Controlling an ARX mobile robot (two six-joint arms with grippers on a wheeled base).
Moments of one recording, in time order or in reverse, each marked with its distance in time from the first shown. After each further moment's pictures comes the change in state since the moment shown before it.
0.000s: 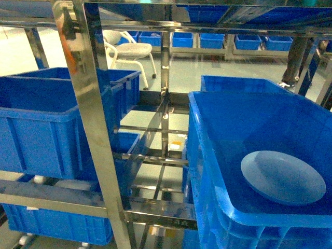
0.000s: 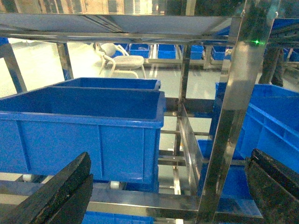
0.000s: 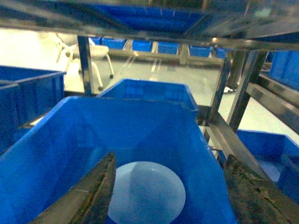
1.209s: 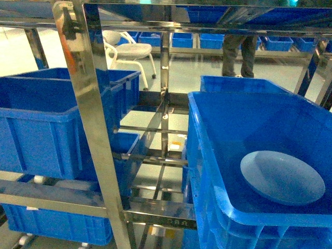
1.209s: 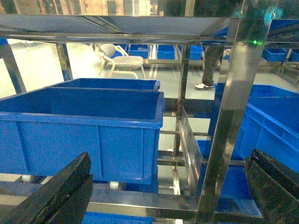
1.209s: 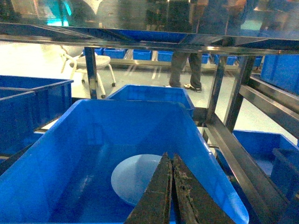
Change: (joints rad) left arm 0.000 0.000 0.000 0.001 0.000 0.000; right arm 0.000 -0.869 -0.132 -0.702 0.007 0.027
